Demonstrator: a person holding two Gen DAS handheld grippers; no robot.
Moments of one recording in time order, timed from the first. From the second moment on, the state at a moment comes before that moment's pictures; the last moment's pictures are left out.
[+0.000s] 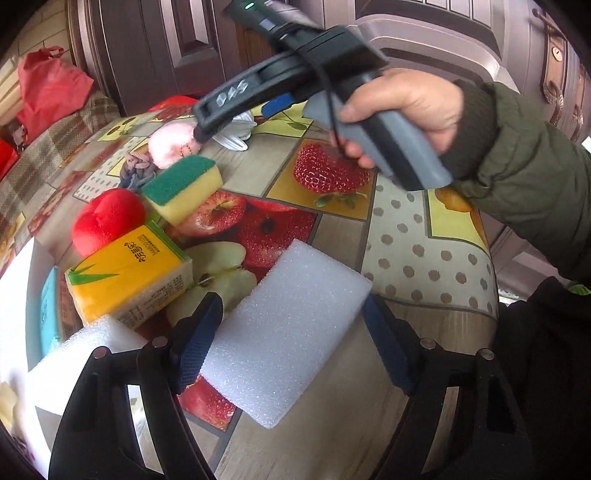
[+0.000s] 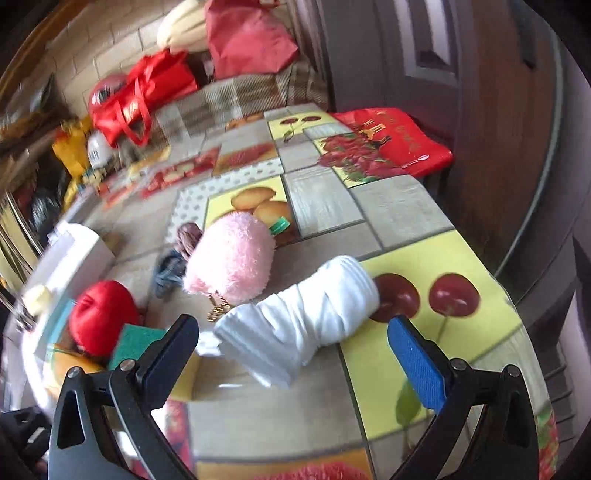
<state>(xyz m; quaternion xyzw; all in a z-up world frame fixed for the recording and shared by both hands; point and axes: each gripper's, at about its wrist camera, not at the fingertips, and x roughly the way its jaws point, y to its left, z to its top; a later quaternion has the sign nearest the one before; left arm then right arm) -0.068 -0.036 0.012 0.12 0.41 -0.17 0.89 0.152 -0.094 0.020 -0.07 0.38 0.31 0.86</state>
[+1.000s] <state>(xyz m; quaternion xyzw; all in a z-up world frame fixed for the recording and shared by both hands) -0.147 0.050 0.070 0.02 0.16 0.04 0.99 0.059 -0.126 0.062 0.07 0.19 0.39 0.90</state>
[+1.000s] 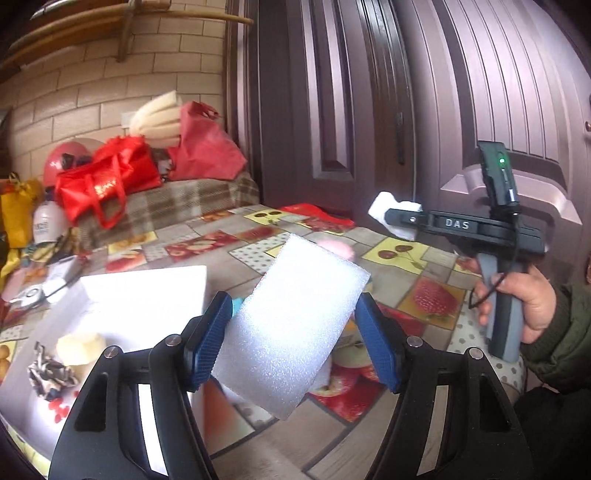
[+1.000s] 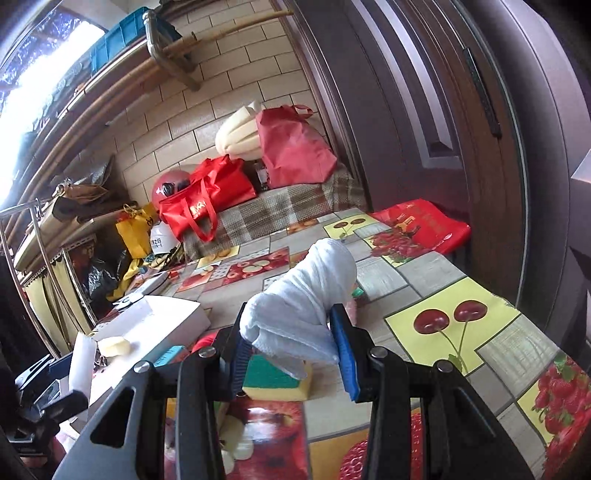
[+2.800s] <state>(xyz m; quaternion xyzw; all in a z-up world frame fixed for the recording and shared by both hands) -0.183 0.204 0.053 -0.07 0.17 0.25 0.95 -0.051 0.089 0.040 -0.10 0.19 0.58 0.79</state>
